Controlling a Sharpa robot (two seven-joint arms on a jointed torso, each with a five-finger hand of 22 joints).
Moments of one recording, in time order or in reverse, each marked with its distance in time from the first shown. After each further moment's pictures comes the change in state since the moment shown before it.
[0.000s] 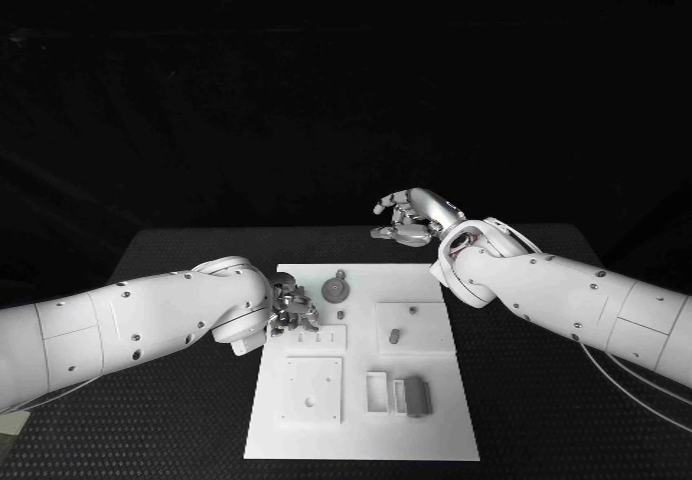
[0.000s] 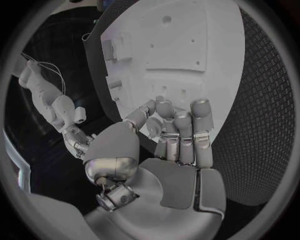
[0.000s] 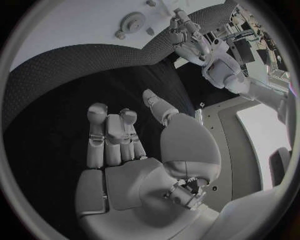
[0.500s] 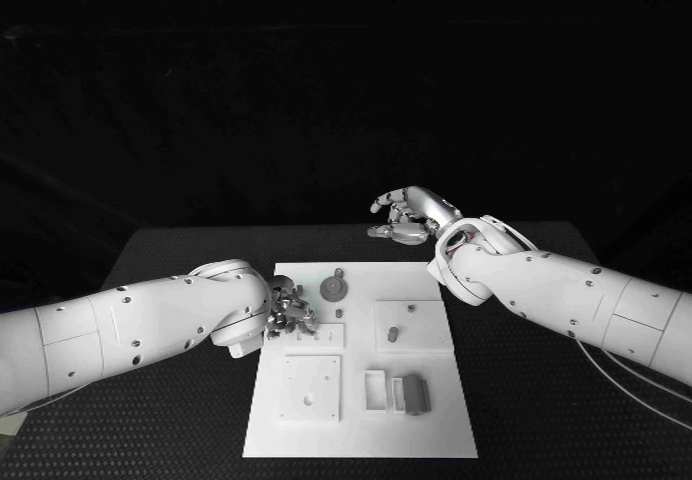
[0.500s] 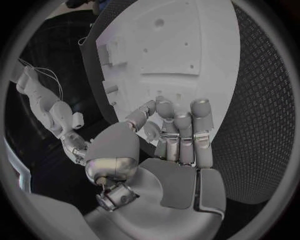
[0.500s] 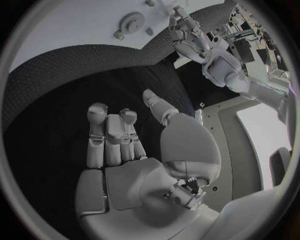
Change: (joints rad) left arm -0.013 0.005 0.000 -0.003 -0.037 0.014 -0.013; left_hand 0.000 0.000 -0.003 0.001 -0.005 0.000 0.000 -0.012 0.029 0.000 0.000 0.000 -0.010 -0.001 -0.001 0.005 -0.016 0.000 0.000 0.000 0.000 0.000; right arm 0.000 0.002 0.000 0.000 0.000 0.004 -0.004; right_hand 0.000 0.000 0.000 0.000 0.000 0.001 -0.001 0.000 0.000 0.000 0.000 0.000 0.000 0.000 0.000 -0.001 0.000 0.000 0.003 -0.003 0.000 0.000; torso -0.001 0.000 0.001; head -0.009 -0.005
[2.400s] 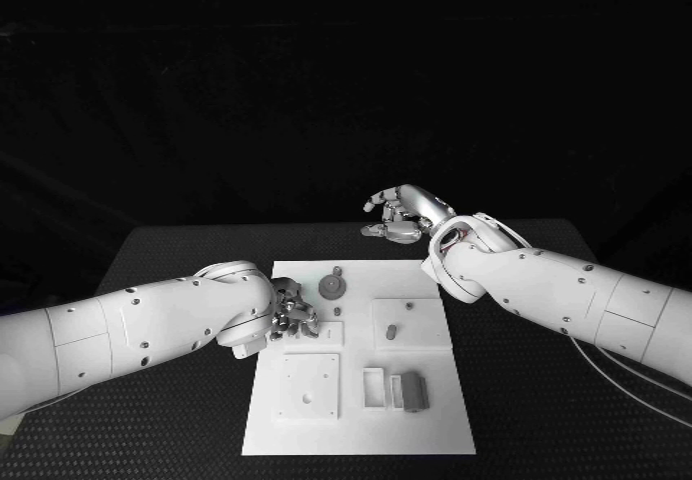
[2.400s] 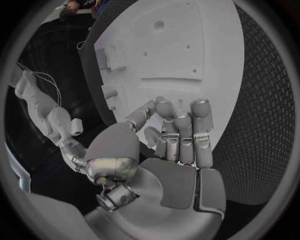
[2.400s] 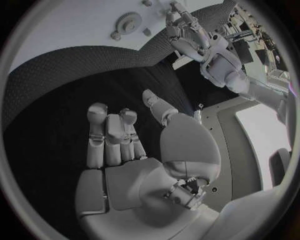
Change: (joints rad) left arm -0.013 0.030 0.001 -0.019 -0.019 0.023 -0.008; left_hand 0.000 0.000 0.002 0.000 -0.017 0.000 0.000 -0.035 0.063 0.000 0.000 0.004 -0.012 -0.001 -0.001 0.015 -0.020 0.000 0.001 0.000 0.004 0.000; right arm 0.000 0.012 0.000 0.001 -0.010 0.007 -0.004; right_hand 0.004 0.004 0.000 0.000 0.000 0.002 -0.002 0.000 0.001 0.000 0.000 0.000 -0.002 0.002 0.002 -0.003 0.001 0.000 -0.002 0.005 0.000 0.000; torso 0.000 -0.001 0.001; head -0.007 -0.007
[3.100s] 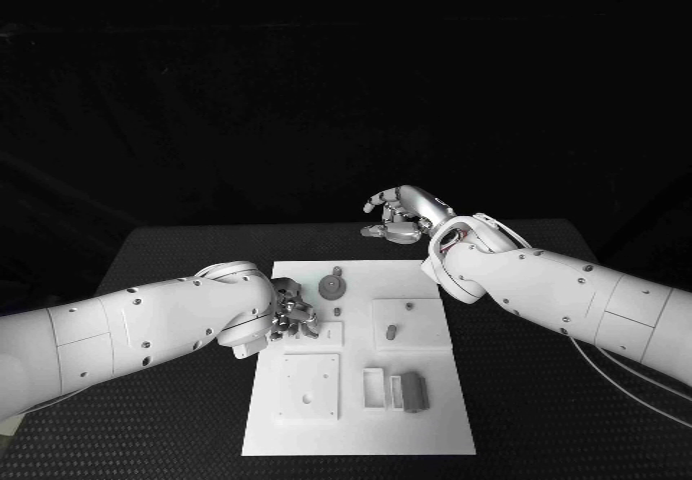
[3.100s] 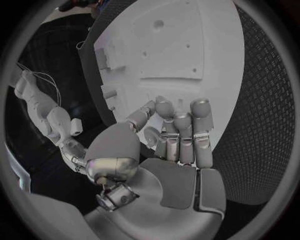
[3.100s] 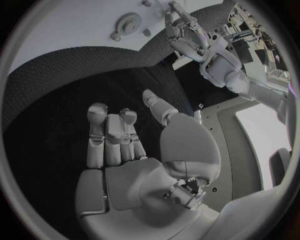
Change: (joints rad) left arm -0.001 0.004 0.000 -0.007 0.000 0.001 0.002; left_hand 0.008 -0.001 -0.002 0.009 -0.094 0.000 0.000 -0.027 0.001 0.000 0.000 0.008 -0.015 0.000 0.000 0.015 -0.027 0.000 0.002 -0.003 0.000 0.000; right arm 0.000 0.001 0.000 -0.001 0.000 0.004 -0.001; right_hand 0.000 0.000 0.000 0.000 0.000 0.002 -0.002 0.000 0.000 0.000 0.000 0.000 -0.001 0.000 0.000 0.000 0.000 0.000 0.000 0.000 0.000 0.000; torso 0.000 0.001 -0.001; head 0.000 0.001
